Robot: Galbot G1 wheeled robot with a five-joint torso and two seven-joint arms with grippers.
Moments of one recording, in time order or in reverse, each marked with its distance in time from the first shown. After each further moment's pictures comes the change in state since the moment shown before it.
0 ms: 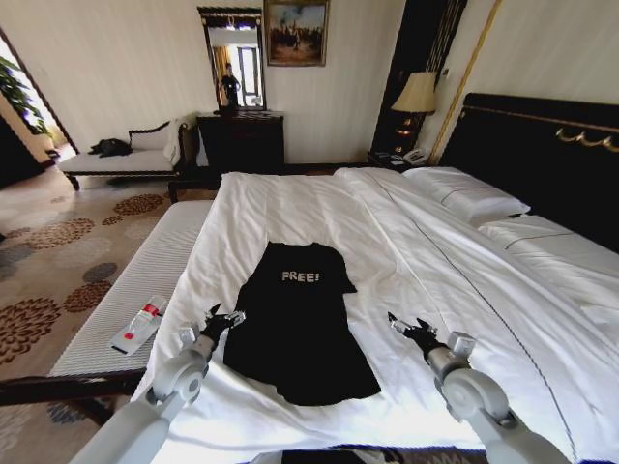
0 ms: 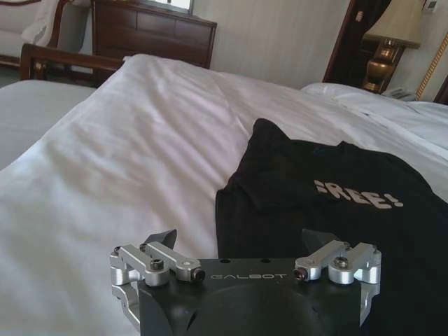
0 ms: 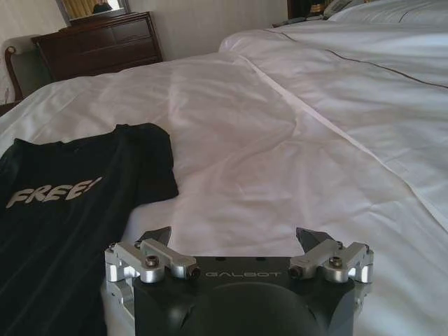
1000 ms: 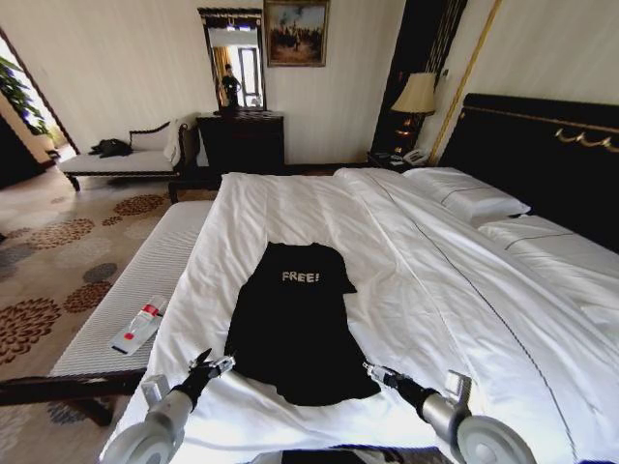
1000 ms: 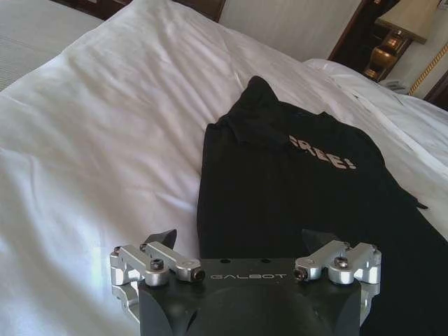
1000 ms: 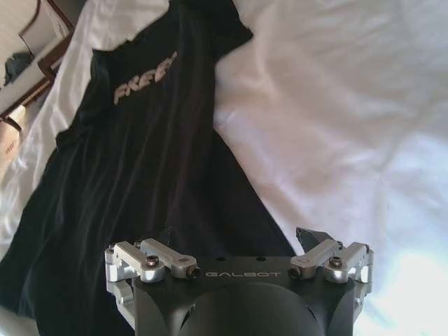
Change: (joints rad) left arm 0.392 -0.046 -0.166 -0.215 -0.099 0.002 0.048; right arm -0.230 -0.021 0.009 0.123 0.381 -0.182 -0.067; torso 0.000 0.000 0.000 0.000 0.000
